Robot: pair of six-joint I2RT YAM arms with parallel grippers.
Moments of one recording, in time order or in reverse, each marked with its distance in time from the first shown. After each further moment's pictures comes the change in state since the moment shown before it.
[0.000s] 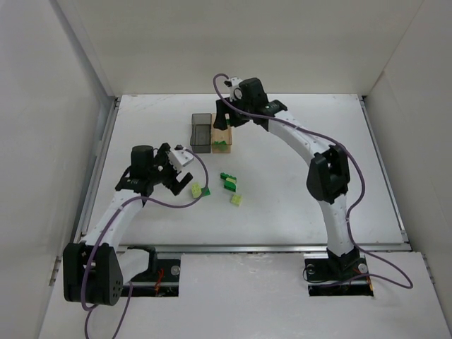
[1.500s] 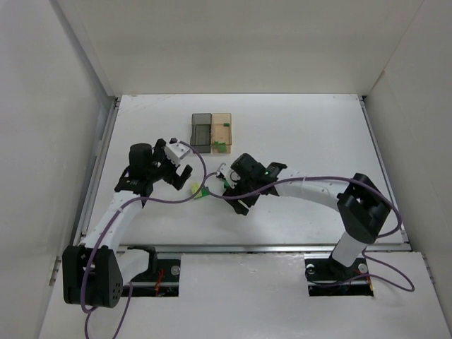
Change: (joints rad) left arm 0.000 -0.012 0.007 0.079 -0.013 -0.153; right arm 0.334 -0.491 -0.882 -0.079 0.140 -0.306
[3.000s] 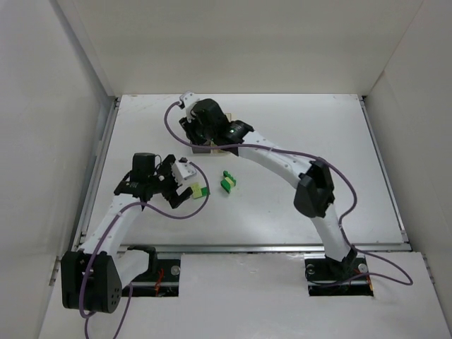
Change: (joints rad) left arm -0.013 -0.038 -0.020 -0.291 0.099 0.277; right arm -0.003 0.441 0.915 0.121 0.257 0.090
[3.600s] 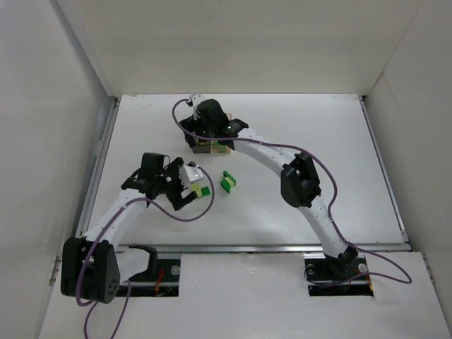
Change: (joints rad) left arm -0.059 0.061 0.005 -0.006 -0.043 0.059; right arm -0.103 0.288 0.181 0.030 -0.069 0.132
